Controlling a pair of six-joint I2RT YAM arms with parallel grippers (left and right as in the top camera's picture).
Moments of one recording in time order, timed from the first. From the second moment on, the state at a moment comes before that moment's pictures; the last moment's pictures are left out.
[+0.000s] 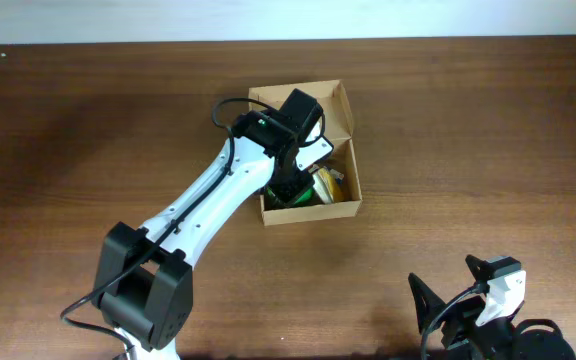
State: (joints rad) left arm -0.59 1.91 1.63 -1.07 0.00 0.28; right arm 0.67 0.15 0.74 -1.00 0.27 0.31
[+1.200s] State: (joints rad) left arm -0.35 1.79 1.84 -1.16 0.14 0.06; right arm 0.67 0.99 1.57 -1.13 0.35 0.28
